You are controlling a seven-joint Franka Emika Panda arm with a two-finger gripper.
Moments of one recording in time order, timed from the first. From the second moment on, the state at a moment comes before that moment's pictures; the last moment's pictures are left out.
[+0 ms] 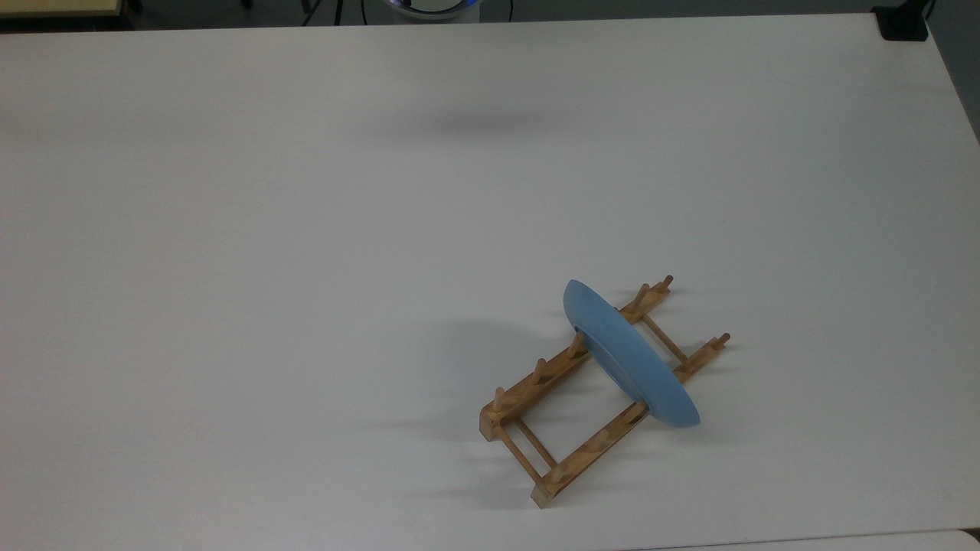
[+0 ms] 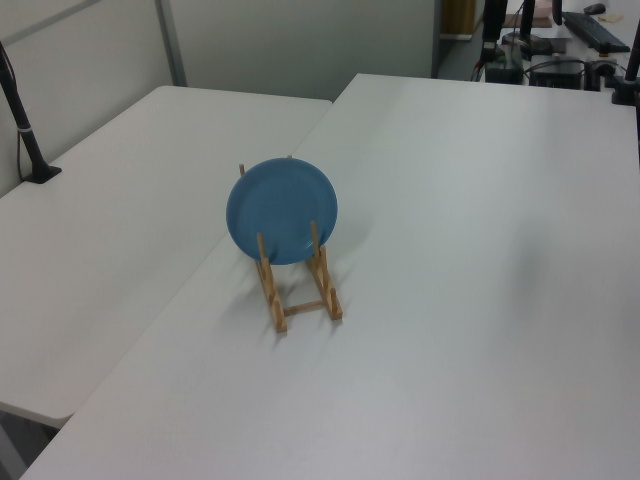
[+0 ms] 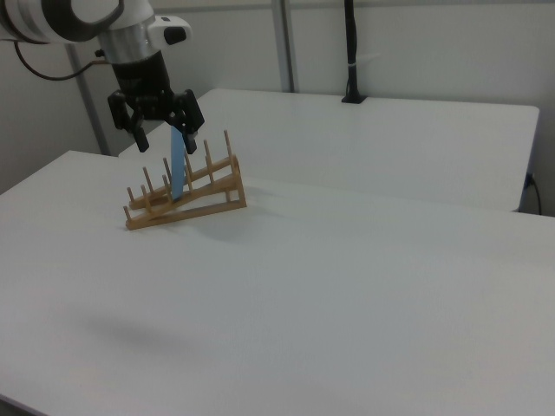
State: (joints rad) arm 0.03 -0.07 -0.05 -1.63 -0.03 1.64 -0.21
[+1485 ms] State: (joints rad) arm 0.32 0.23 -0.04 -1.59 -0.42 2.37 0.36
